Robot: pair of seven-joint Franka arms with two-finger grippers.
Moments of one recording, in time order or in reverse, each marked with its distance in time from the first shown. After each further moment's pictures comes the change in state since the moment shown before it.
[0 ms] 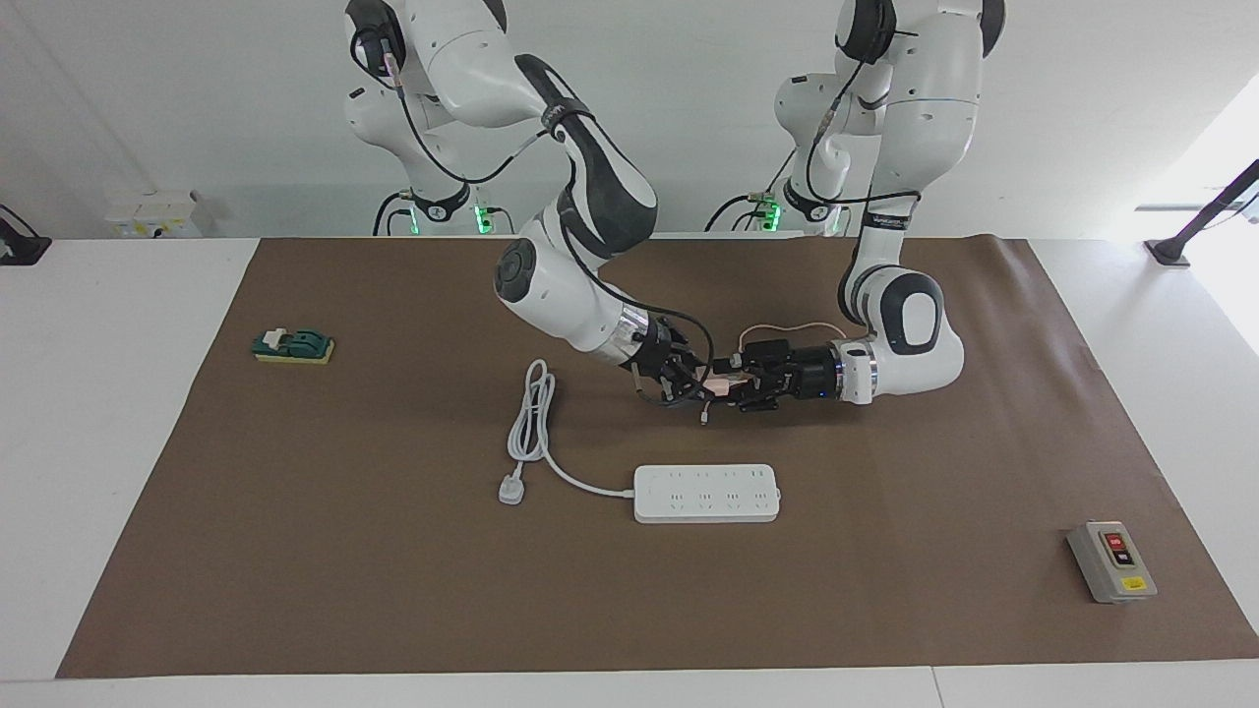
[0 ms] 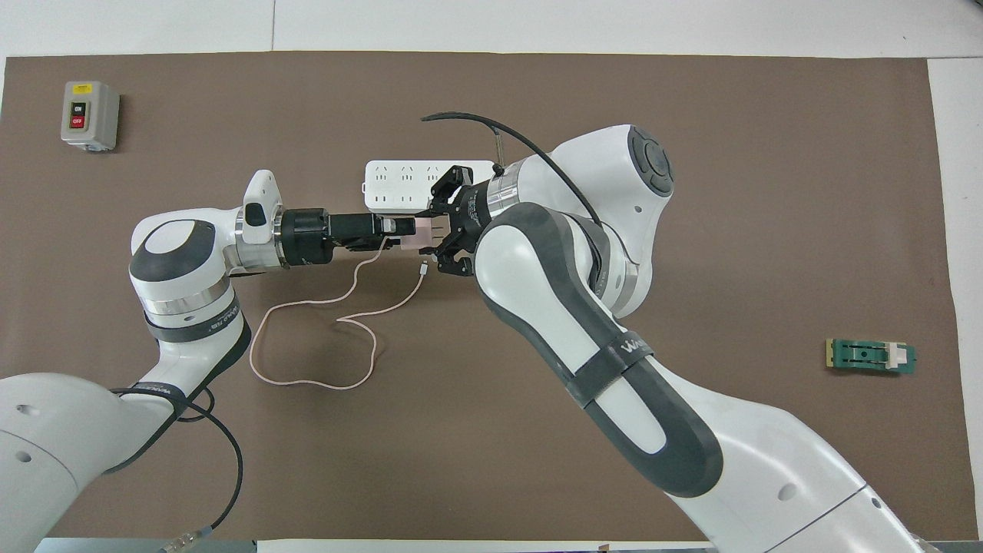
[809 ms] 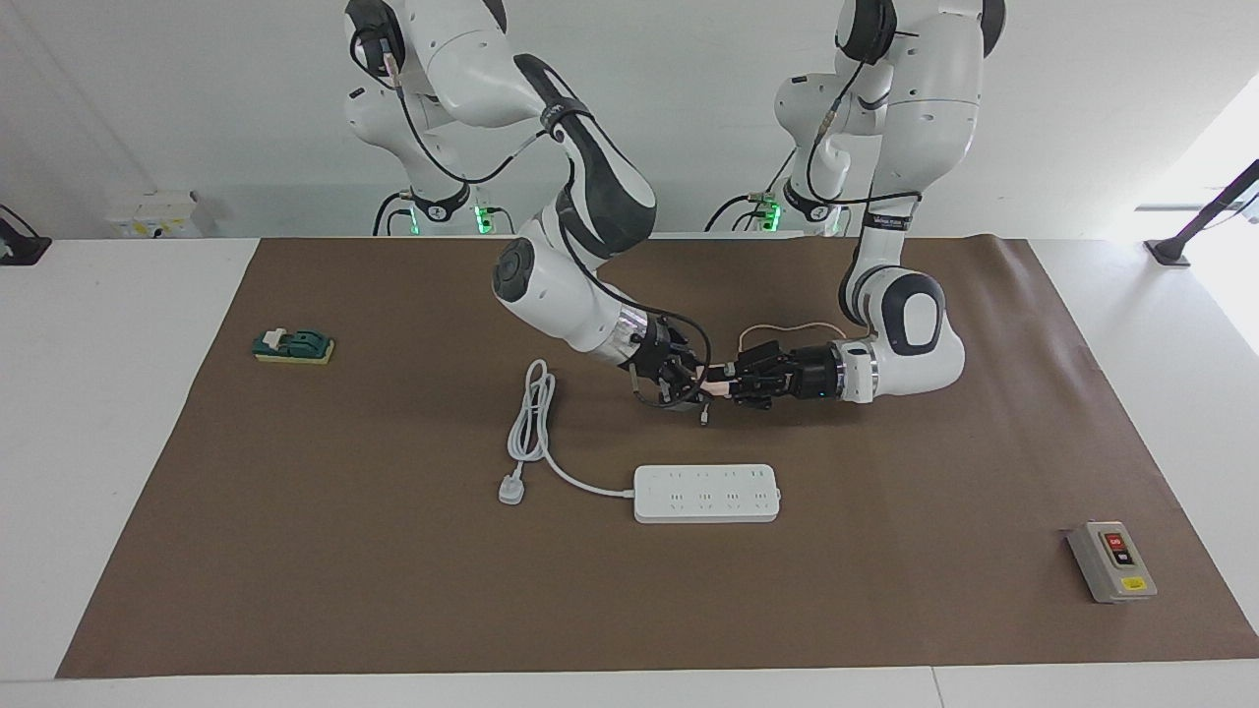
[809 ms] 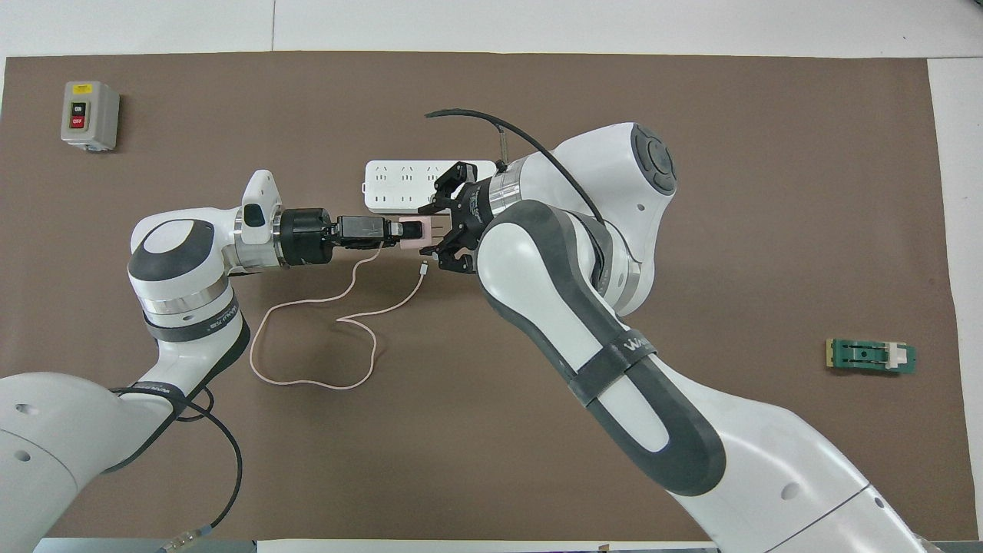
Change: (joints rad) left arm 0.001 0.002 0.002 0.002 0.000 -0.015 0.023; right arm -0.002 0.000 -0.008 0.004 0.000 0.001 0.061
